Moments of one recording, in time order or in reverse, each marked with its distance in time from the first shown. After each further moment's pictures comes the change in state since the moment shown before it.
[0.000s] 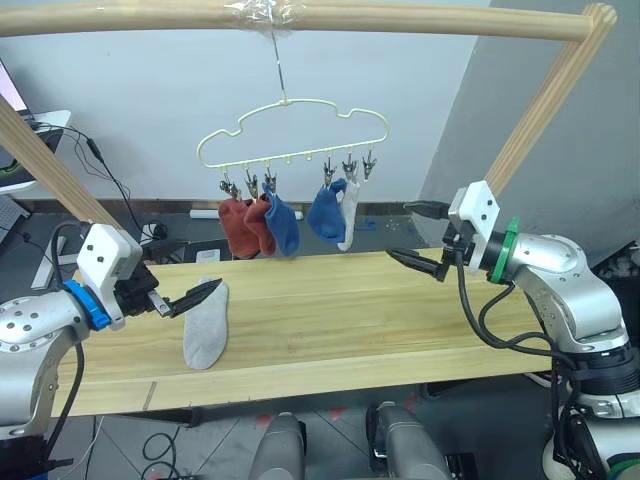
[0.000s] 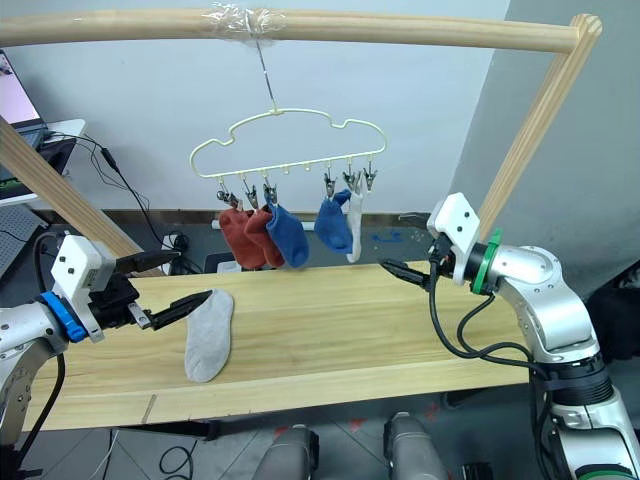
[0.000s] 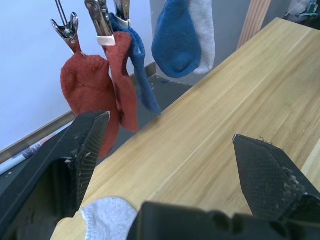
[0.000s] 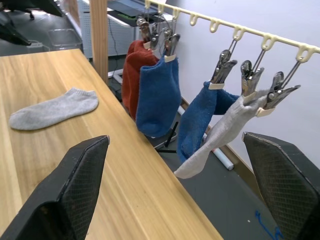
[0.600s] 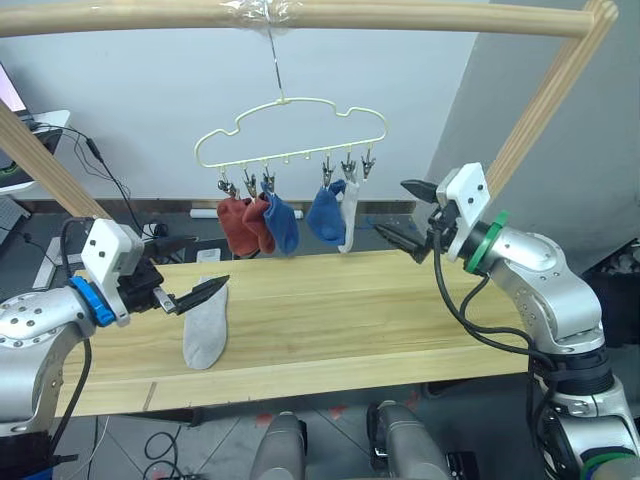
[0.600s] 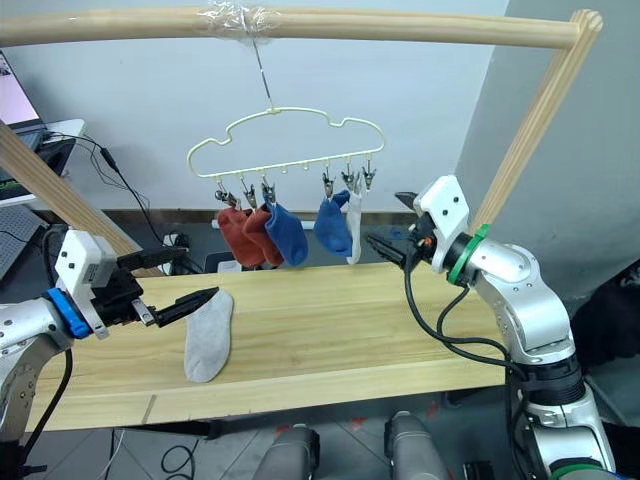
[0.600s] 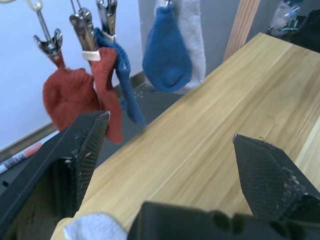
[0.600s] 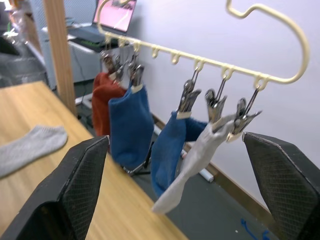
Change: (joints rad) left arm -0.044 -0.015 -0.025 -0.020 -0.053 0.031 -0.018; right arm -0.043 0.139 -0.002 -0.082 -0.020 0.112 -0.230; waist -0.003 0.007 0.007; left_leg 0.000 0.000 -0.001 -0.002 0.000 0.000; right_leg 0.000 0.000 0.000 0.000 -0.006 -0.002
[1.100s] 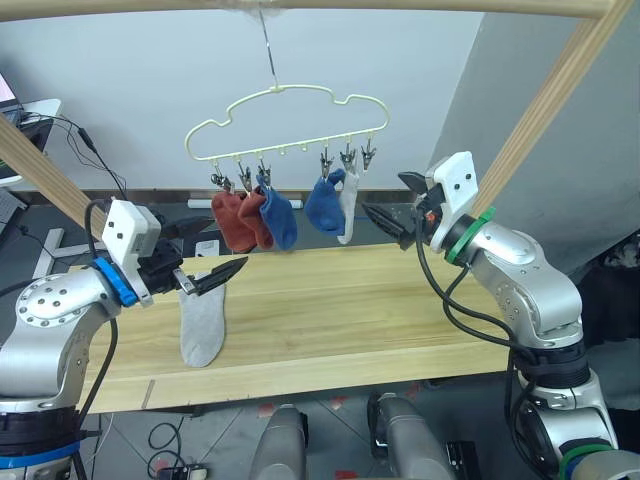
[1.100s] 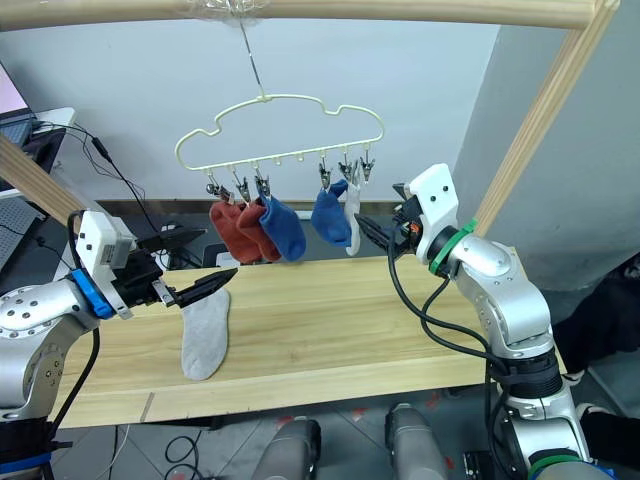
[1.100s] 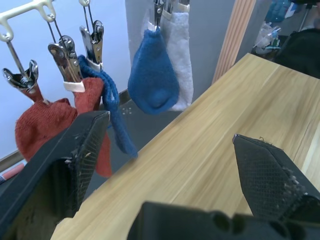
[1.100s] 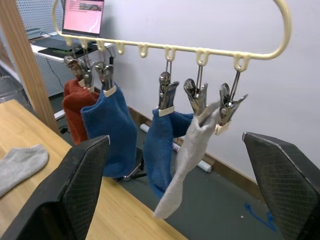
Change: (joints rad) left arm -0.120 -0.048 -0.061 0.022 -0.005 0.002 0.025; right arm -0.041 0.101 0.007 0.027 -0.014 0.078 -0.148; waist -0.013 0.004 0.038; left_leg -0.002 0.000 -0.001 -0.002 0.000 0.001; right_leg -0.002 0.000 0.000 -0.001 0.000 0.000
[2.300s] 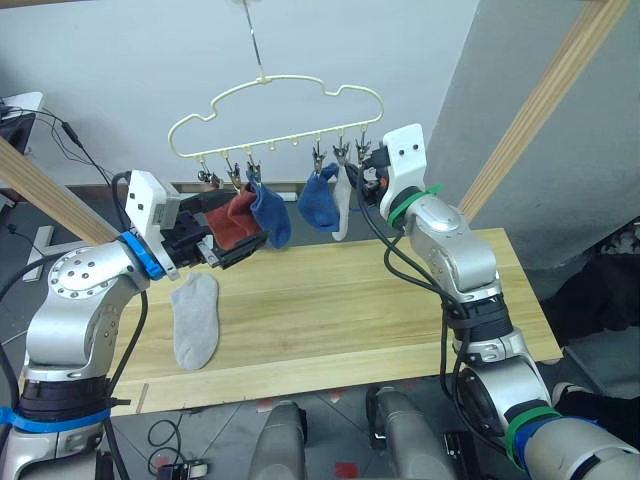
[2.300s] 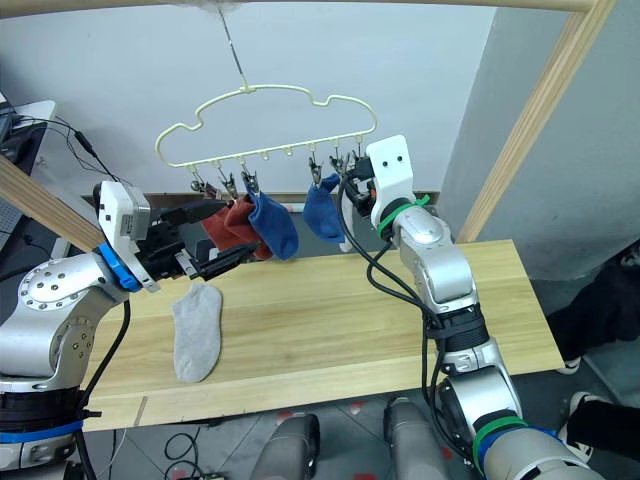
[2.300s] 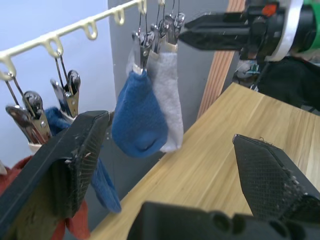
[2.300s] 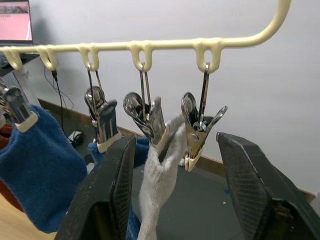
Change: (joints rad) left arm -0.172 -0.066 -0.068 0.009 -0.014 0.052 0.040; right arm -0.253 0.278 0.021 0.386 -0.209 -0.102 -0.256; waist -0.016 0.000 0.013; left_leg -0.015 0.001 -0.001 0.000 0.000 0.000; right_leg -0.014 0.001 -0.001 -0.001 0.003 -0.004
